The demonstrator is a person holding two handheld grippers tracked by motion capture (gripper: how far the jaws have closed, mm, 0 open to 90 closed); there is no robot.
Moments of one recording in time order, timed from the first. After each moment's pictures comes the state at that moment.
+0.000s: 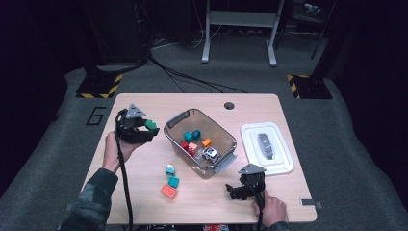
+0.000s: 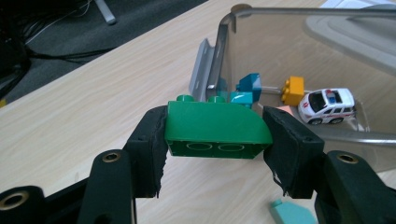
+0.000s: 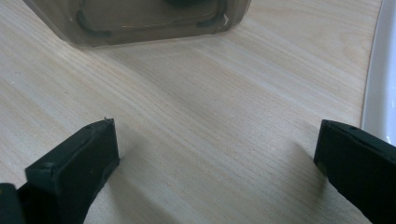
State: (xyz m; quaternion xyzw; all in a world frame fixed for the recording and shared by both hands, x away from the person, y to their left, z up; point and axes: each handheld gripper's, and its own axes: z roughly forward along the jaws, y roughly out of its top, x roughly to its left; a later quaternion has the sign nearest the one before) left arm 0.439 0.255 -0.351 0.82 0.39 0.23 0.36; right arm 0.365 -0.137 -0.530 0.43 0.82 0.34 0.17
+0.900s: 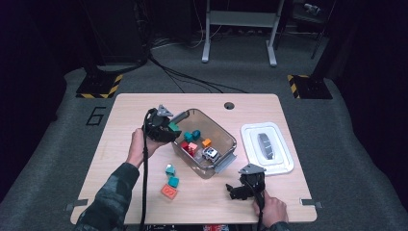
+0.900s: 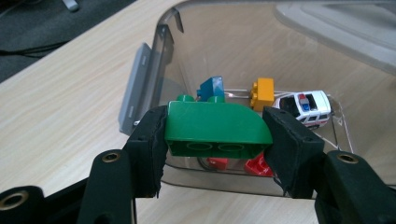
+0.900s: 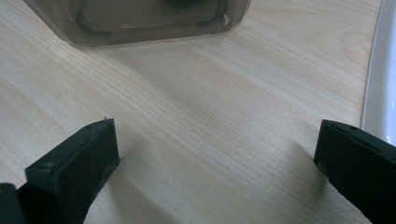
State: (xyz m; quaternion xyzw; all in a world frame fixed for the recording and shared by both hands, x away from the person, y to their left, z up) left arm 0.466 0.194 -0.376 0.85 0.36 0.19 0.33; right arm 0.365 -0.138 -0.530 0.42 0.82 0.34 0.18
